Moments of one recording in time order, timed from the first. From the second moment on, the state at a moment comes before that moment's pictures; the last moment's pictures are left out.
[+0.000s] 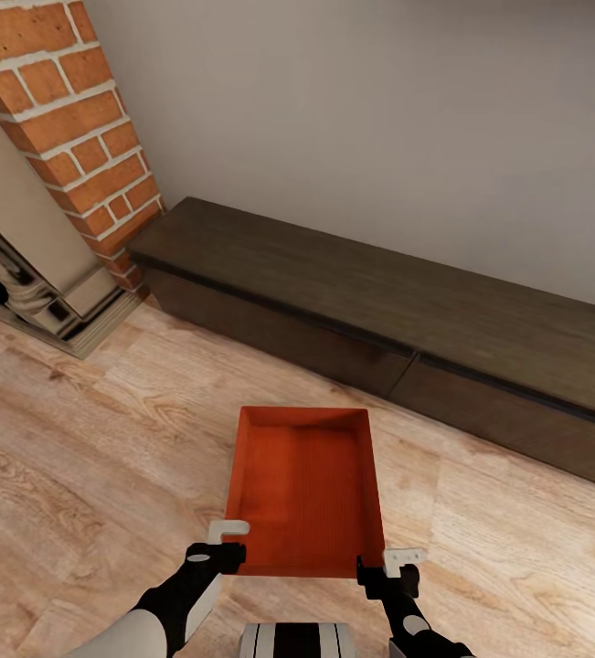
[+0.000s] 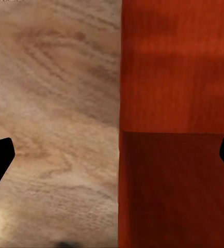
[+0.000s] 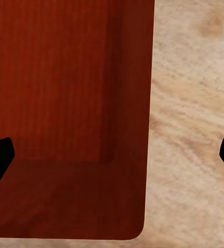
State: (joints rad) left arm -0.61 -0.11 -0.18 -0.29 0.13 0.11 0.21; right arm -0.55 0.09 0.26 -0.10 -0.13 -0.41 -0.19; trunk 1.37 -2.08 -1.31
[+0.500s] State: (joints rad) left arm -0.61 -0.11 -0.17 -0.29 0.15 0.11 0.21; right arm -0.55 0.09 0.25 -0.10 -0.14 -0.41 -0.19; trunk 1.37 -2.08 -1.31
